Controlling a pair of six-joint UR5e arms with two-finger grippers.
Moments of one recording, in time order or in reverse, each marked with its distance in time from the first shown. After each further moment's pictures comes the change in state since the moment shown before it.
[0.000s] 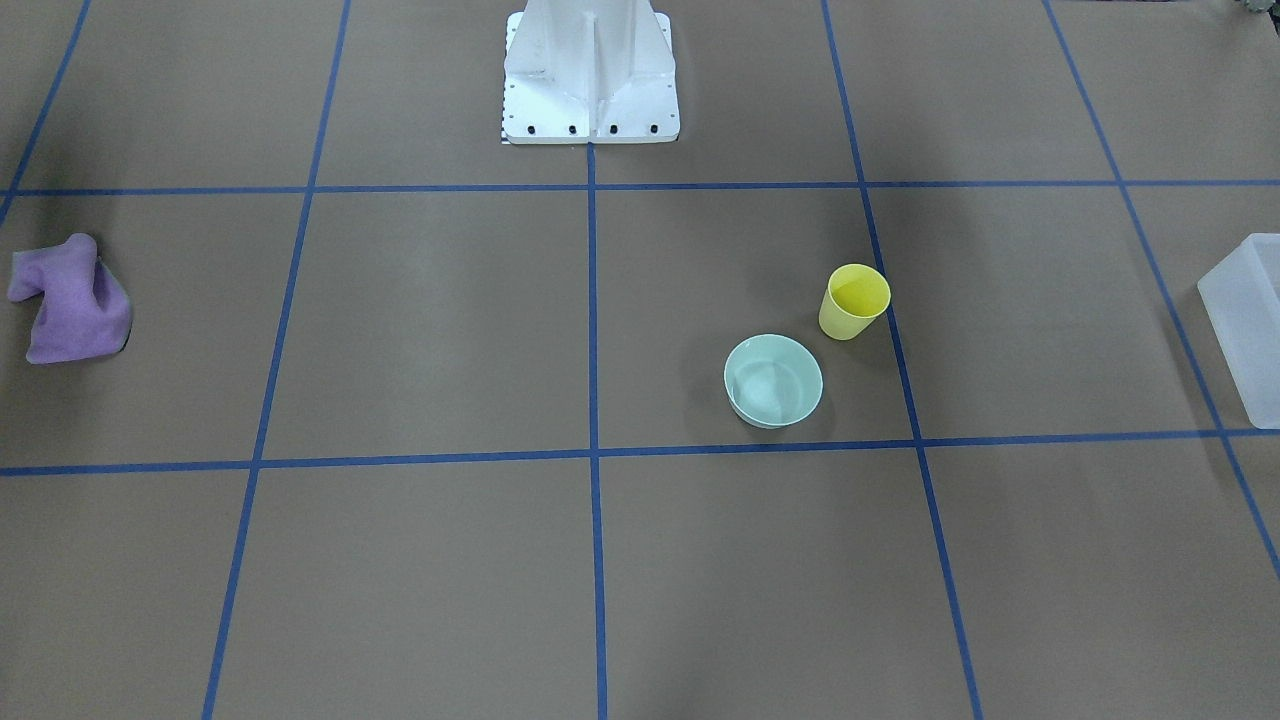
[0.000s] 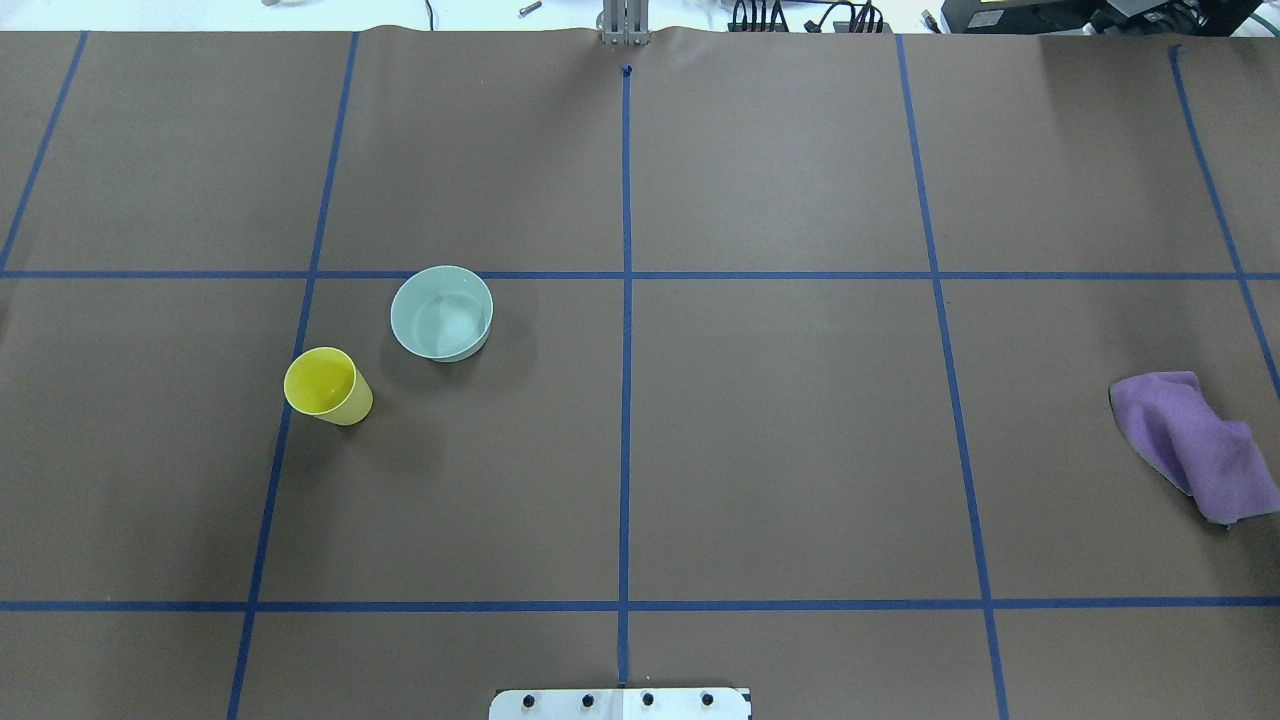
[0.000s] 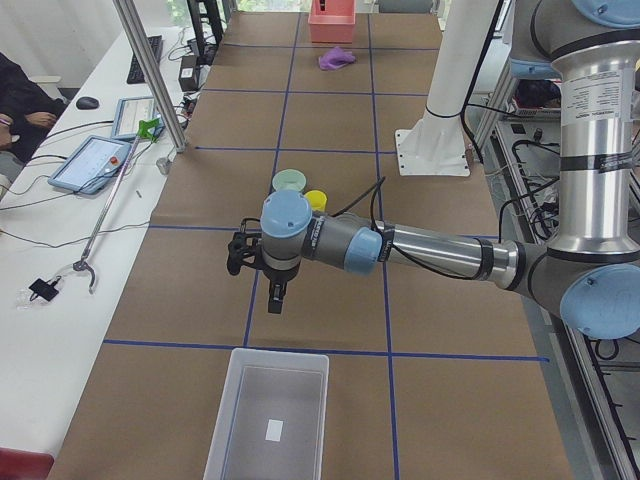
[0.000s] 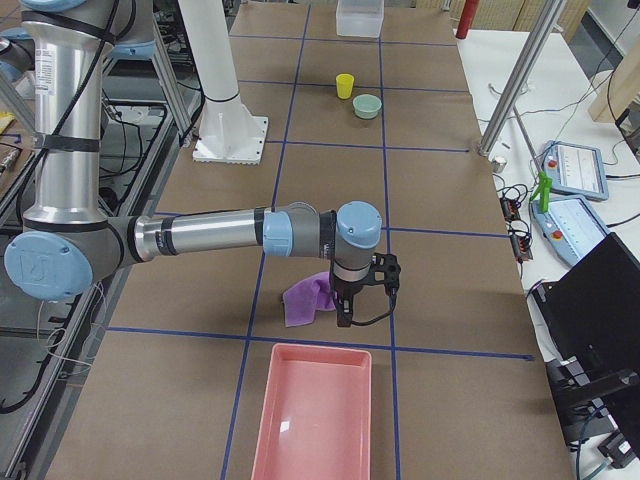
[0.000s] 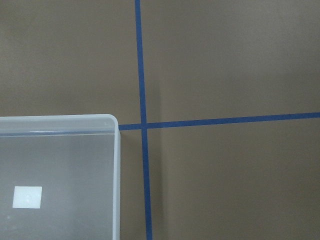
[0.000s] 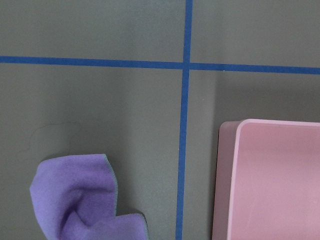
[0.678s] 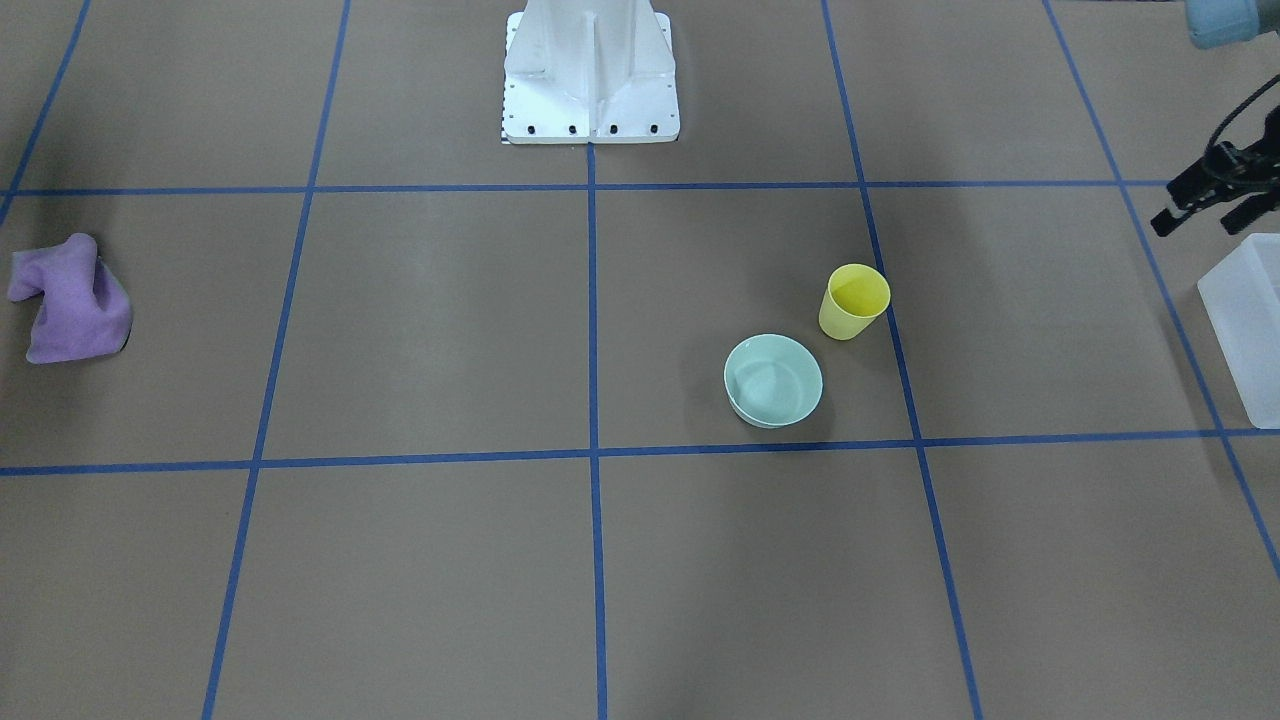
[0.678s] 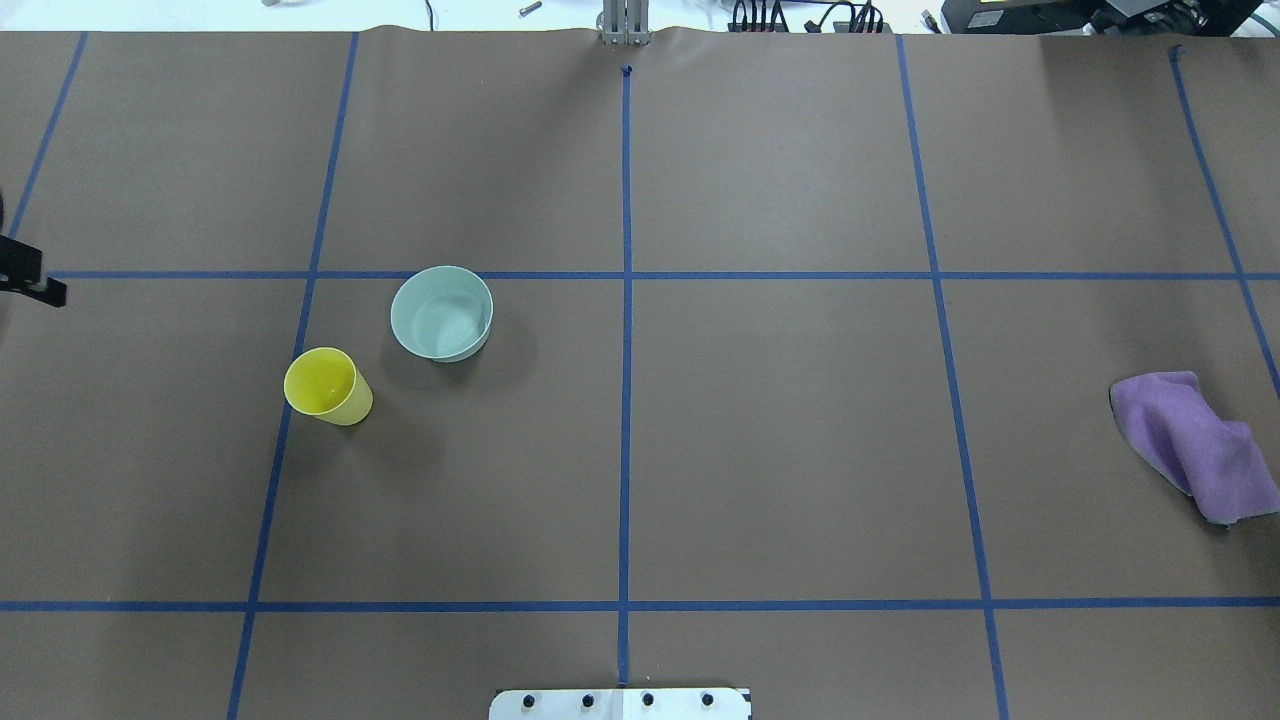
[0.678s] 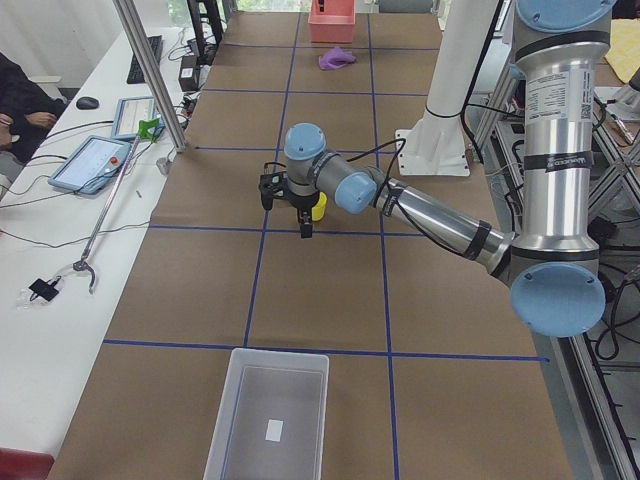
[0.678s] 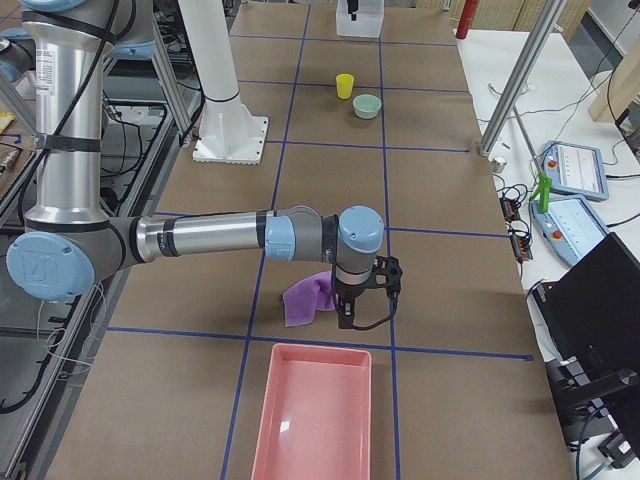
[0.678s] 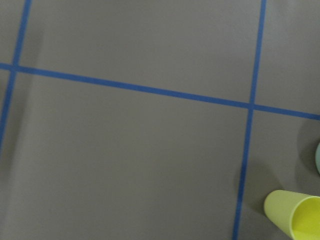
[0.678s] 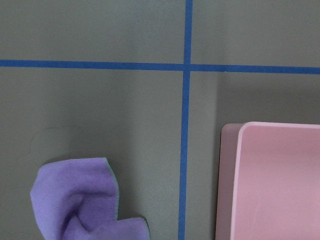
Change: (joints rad) left arm 0.367 -0.034 -0.221 -0.038 0.088 -0.629; right arm 0.000 0.009 -0.024 0.017 0.021 0.009
